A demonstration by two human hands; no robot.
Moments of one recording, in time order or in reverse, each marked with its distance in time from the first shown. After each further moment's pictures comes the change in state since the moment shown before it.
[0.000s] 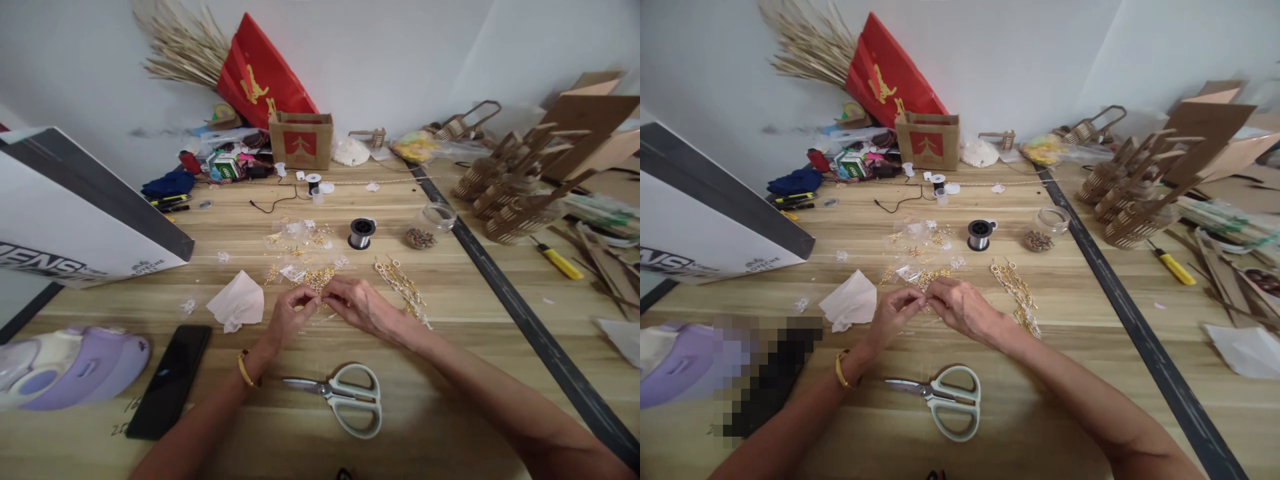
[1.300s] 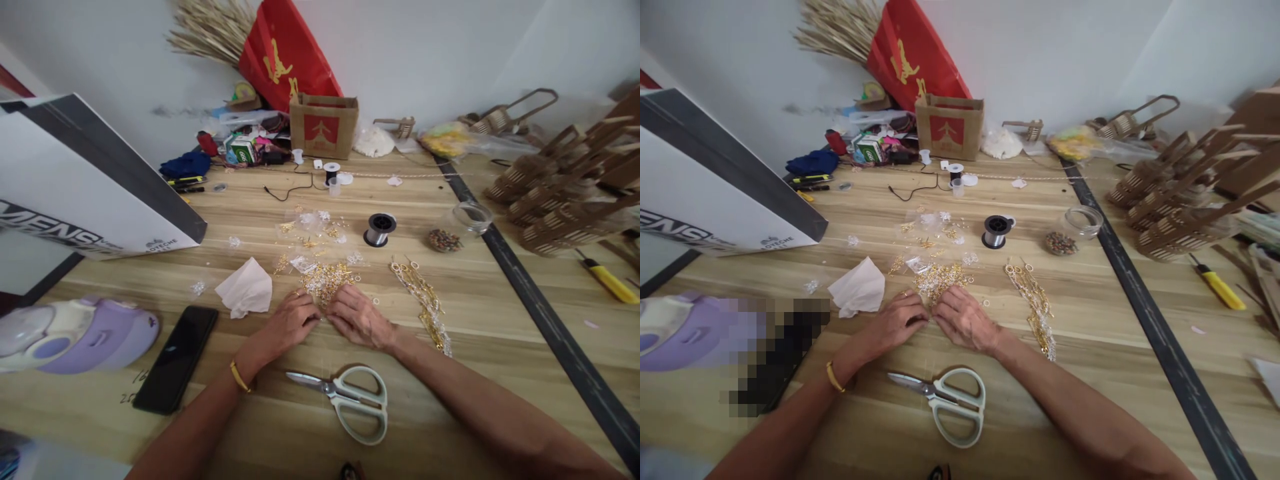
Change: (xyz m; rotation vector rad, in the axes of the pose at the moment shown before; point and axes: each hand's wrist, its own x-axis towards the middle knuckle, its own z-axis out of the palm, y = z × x) left_hand -0.022 -0.026 -0.022 0.771 -0.351 0.251; right_hand -0.018 0.041 0.056 -0.108 0.017 -0.280
